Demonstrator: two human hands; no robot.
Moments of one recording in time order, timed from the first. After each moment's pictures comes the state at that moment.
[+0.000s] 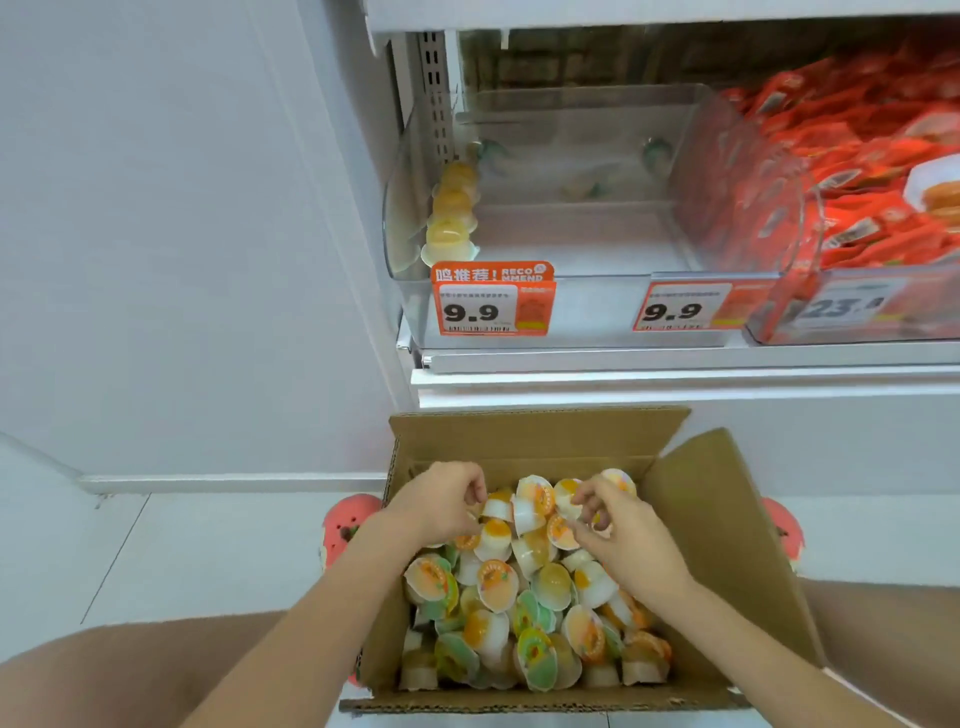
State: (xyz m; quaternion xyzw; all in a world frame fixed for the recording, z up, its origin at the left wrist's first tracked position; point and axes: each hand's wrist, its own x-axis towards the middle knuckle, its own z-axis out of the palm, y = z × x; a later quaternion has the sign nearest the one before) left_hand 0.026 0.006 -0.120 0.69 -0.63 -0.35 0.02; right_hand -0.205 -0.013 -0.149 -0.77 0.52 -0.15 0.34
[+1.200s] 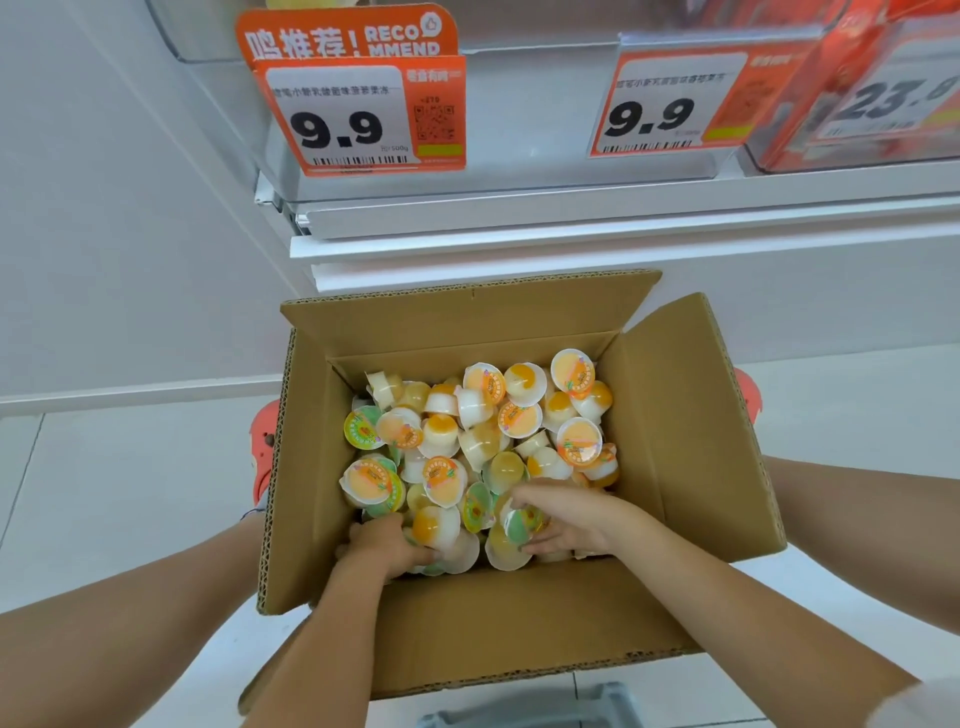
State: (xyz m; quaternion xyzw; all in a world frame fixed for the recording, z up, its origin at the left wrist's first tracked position) left_hand -0.005 0.094 -0.284 0.77 -0.39 -0.47 -0.18; right_hand -0.216 0.008 -0.250 -0.28 0.59 0.08 0.76
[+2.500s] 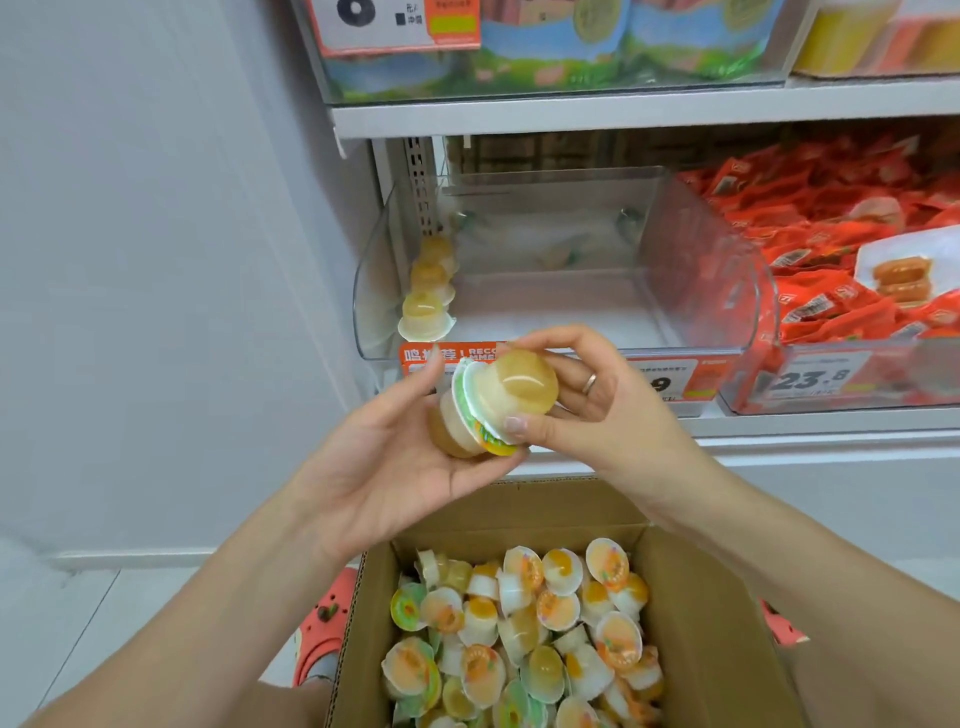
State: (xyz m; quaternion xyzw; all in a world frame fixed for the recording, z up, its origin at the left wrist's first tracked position) left_hand 0.011 -0.006 0.048 0.28 -0.19 -0.80 0.50; right_hand -0.168 -0.064 0.042 -0.63 0.27 -0.38 0.63
